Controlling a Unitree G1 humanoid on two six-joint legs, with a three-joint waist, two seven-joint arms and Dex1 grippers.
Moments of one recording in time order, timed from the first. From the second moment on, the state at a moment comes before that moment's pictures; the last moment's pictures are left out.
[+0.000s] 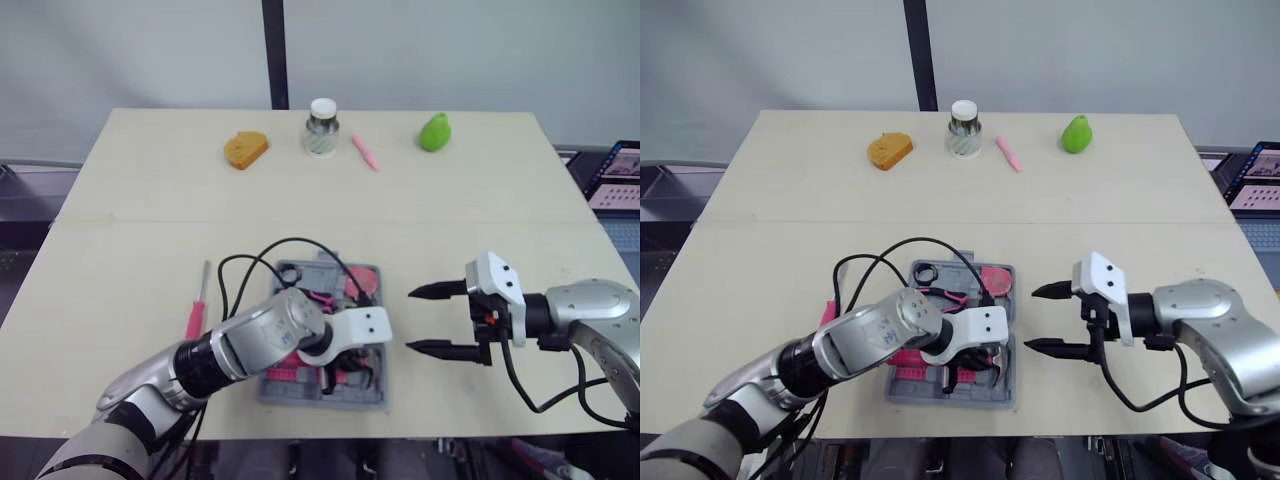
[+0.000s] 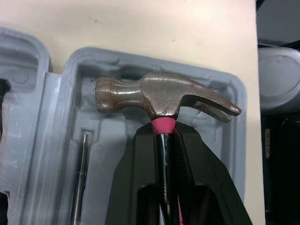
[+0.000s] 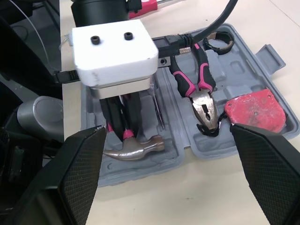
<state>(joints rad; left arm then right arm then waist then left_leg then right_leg) -0.78 0.43 -0.83 -0.38 -0.23 1.26 -0.70 -0.18 -0.96 -0.05 -0.43 0.58 0.59 1.14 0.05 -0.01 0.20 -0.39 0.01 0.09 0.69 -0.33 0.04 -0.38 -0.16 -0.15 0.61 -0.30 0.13</state>
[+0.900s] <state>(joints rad) -0.78 0.42 -0.83 -0.34 -0.22 1.21 -0.68 -0.18 -0.96 -0.06 -0.43 0.59 0.59 1.14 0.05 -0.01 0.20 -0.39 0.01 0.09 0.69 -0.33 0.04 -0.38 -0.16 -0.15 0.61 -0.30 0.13</state>
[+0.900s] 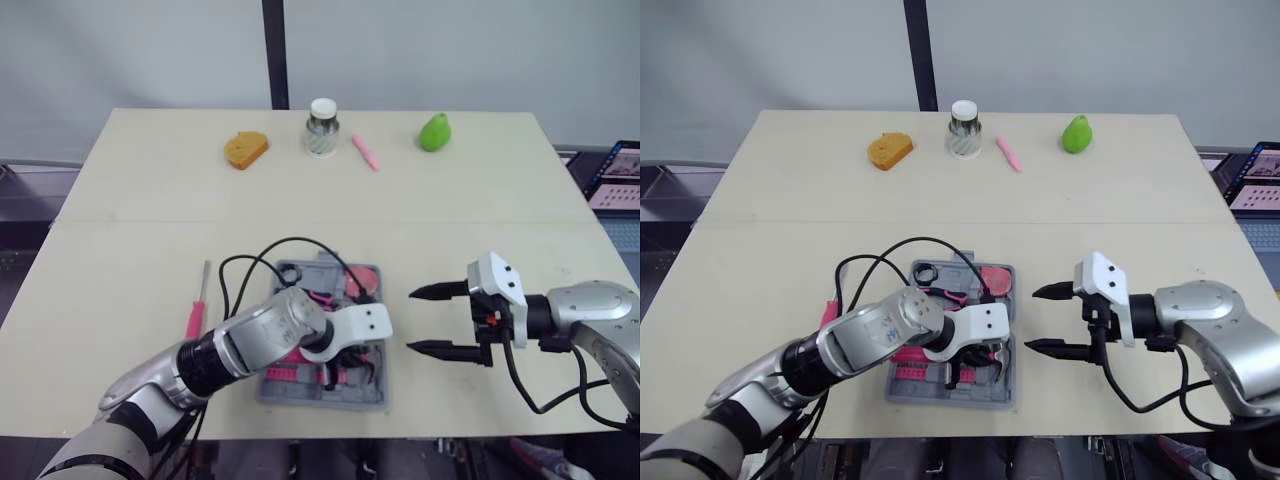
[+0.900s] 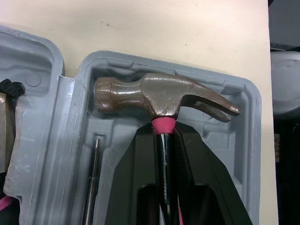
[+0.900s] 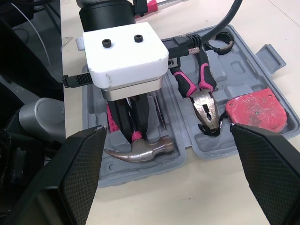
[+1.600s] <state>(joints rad) -0.78 0.40 -0.78 -0.38 -0.26 1.24 -0.69 -0.18 -0.96 -0.06 -0.43 0.60 0.59 1.14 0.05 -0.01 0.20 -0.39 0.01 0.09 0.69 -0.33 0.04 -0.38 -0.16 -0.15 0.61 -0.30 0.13</state>
